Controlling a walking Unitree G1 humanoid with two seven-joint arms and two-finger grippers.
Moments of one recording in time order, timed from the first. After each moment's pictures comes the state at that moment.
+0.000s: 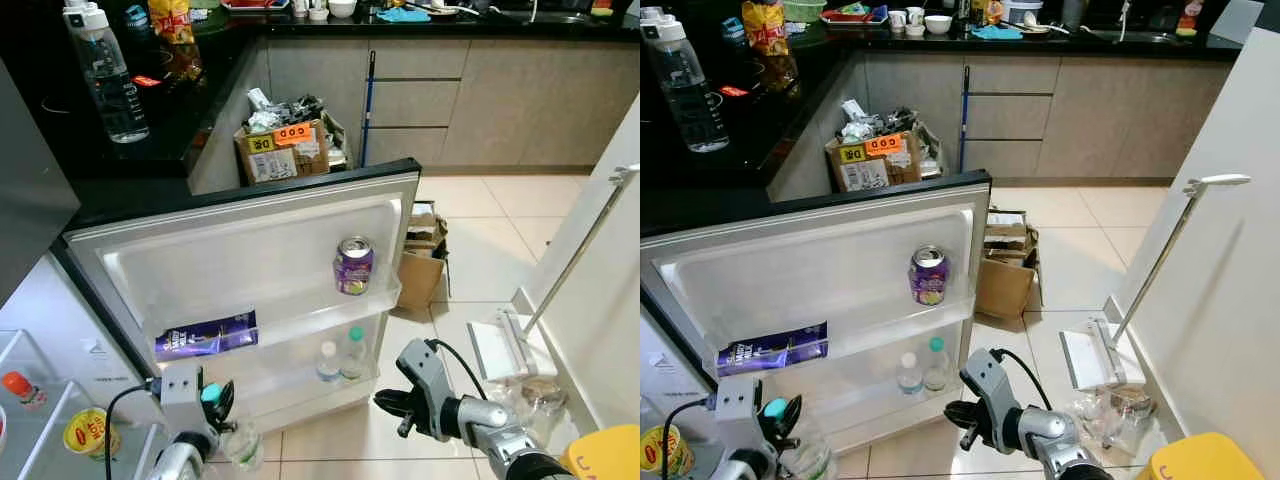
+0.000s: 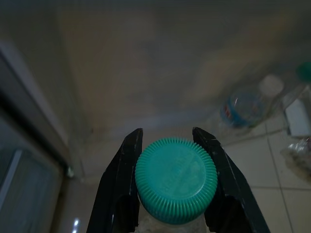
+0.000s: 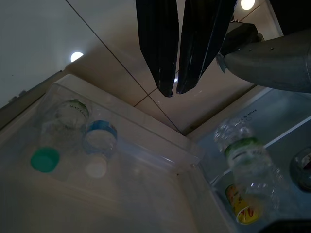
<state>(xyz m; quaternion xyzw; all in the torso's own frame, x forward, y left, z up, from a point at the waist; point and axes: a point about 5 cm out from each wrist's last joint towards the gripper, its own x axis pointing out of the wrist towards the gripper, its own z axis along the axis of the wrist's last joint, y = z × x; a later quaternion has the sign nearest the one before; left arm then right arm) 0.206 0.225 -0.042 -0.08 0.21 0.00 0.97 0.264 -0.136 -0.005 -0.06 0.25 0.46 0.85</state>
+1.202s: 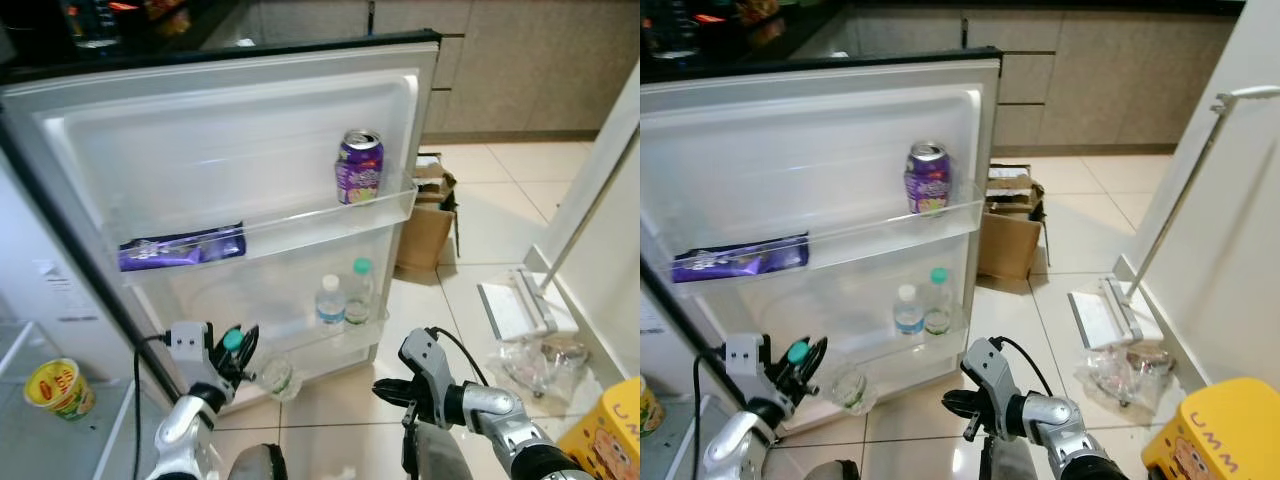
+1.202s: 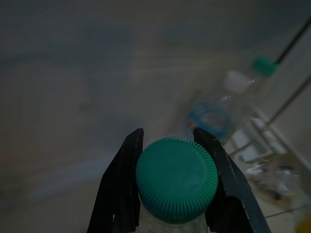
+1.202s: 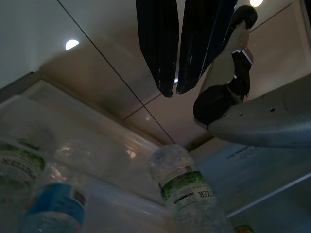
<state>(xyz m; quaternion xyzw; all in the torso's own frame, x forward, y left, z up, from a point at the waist) 0.266 0.206 0.019 -0.13 0.02 -0.15 0.98 0.273 -0.140 0.012 -0.08 0.22 0.49 0.84</state>
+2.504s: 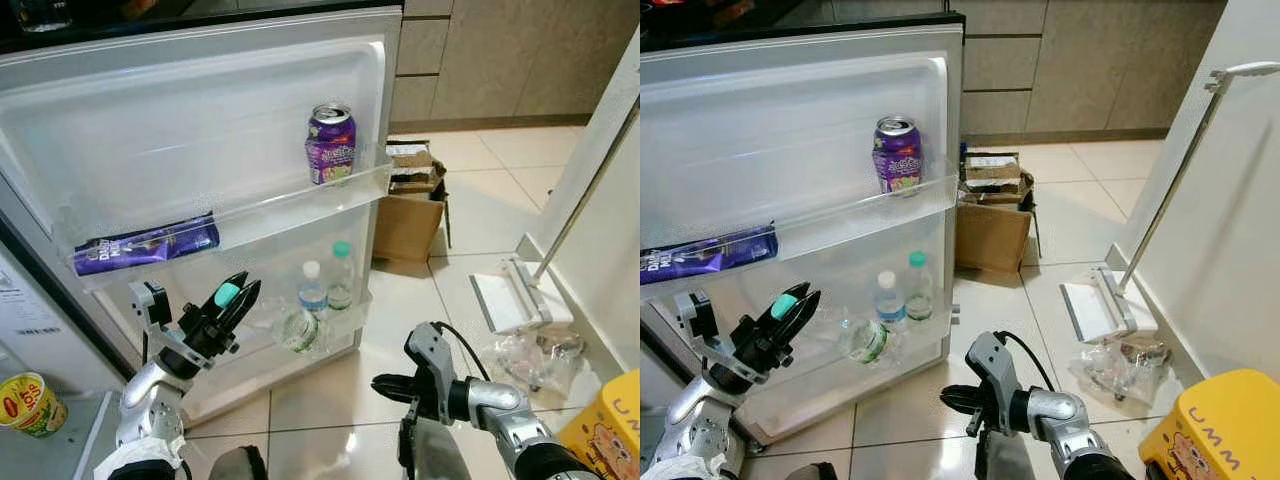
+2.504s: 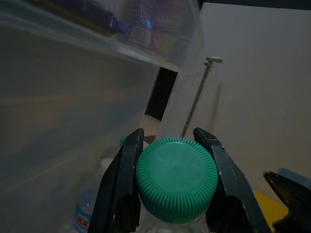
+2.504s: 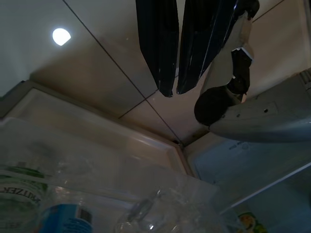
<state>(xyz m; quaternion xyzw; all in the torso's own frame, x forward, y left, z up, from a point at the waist) 0.274 0.217 0.096 -0.19 -0.15 -0.34 0.91 0.275 -0.142 0.020 -0.05 0.20 0.50 0.84</state>
